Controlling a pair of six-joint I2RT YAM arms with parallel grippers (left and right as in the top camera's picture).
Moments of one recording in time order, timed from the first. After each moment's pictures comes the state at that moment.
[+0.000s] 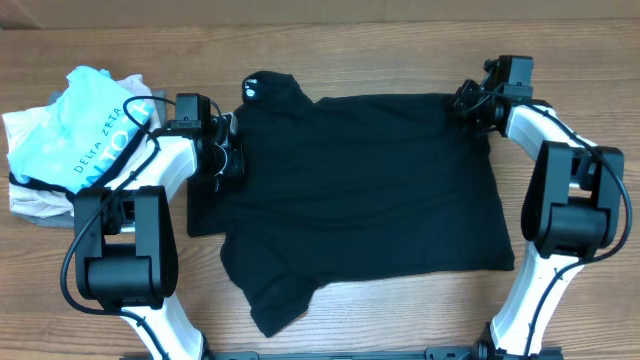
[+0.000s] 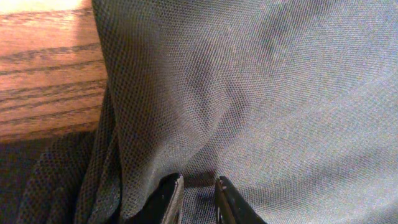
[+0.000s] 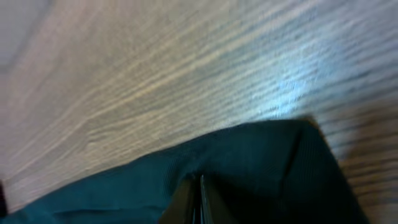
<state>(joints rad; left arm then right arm) 0.00 1.96 1.19 -0.54 0.30 -0.12 -0.13 2.20 1.48 -0.20 -0.35 0.47</state>
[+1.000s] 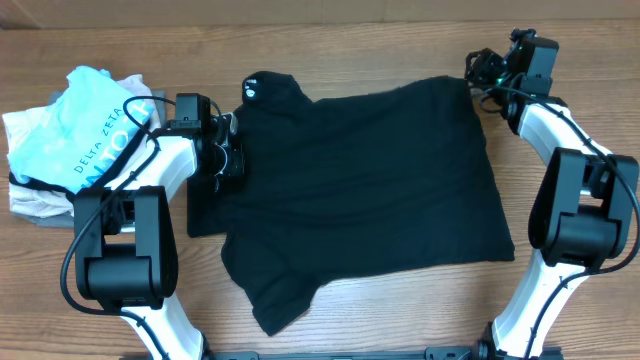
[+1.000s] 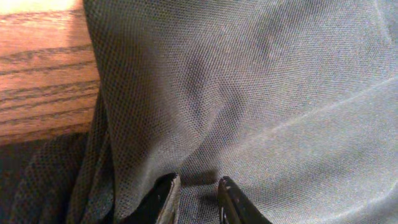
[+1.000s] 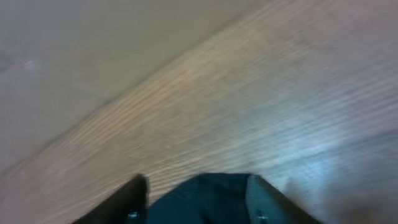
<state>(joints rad) 0.00 1.96 1.19 -0.54 0.31 -0.12 -0.16 2.15 1.48 0.01 -0.25 0.47</state>
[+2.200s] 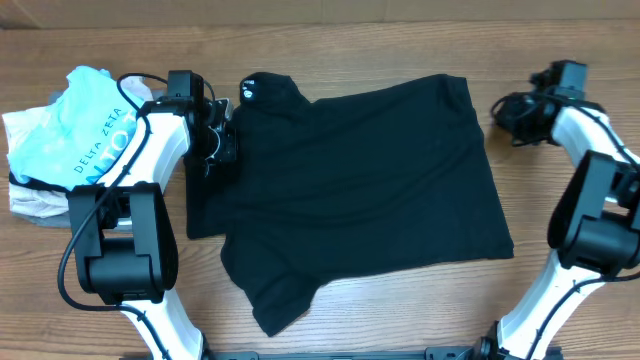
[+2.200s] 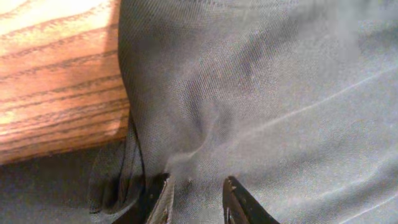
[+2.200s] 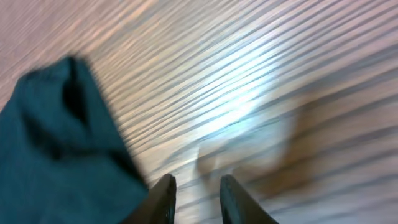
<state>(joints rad) 0.01 1.98 1.40 -0.78 0.26 -0.04 -0.33 2.14 1.52 -0.49 -0.26 0.28</state>
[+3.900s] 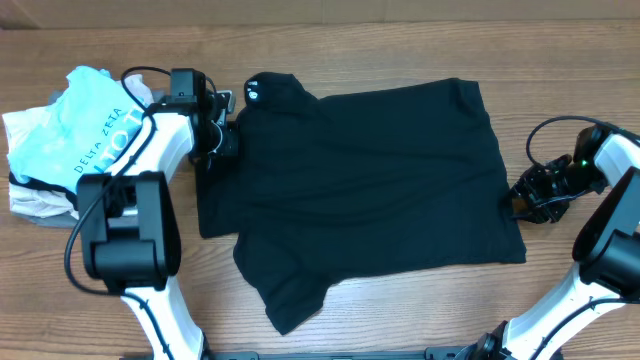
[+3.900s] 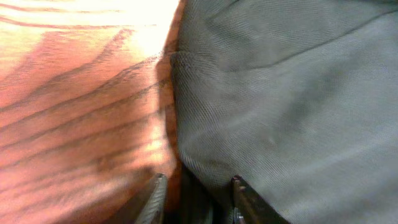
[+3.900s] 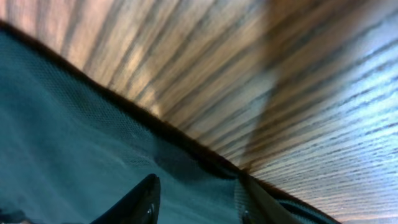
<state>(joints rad) 0.01 2.06 1.40 -0.62 0.25 0.00 -0.50 2.07 1.36 -1.12 -0.36 0.30</state>
